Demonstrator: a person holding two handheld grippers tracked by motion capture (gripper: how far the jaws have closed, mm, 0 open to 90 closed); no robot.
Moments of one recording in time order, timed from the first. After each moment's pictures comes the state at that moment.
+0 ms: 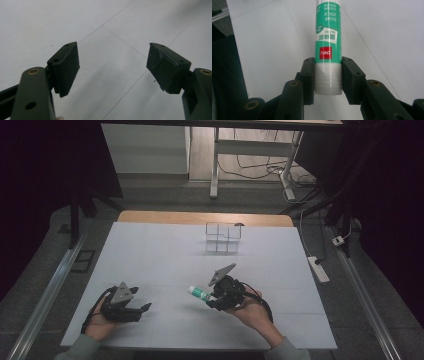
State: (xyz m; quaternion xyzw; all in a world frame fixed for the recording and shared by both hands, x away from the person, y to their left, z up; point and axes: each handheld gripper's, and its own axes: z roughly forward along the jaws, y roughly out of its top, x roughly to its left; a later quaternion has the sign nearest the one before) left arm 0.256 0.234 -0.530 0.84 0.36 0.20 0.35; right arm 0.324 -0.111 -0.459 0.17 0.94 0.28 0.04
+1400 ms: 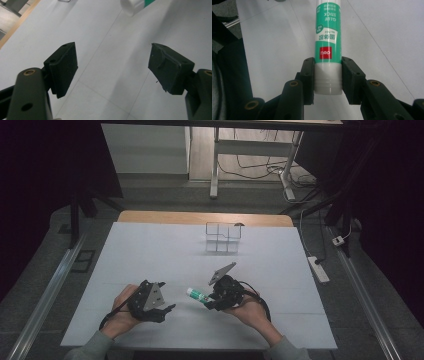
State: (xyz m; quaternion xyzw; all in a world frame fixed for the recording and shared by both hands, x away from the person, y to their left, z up) left arm 0.261 0.153 -0.498 0.89 0.20 0.27 0.31; right arm 0.332 -0.109 -0.473 0.18 0.94 0.29 -0.01
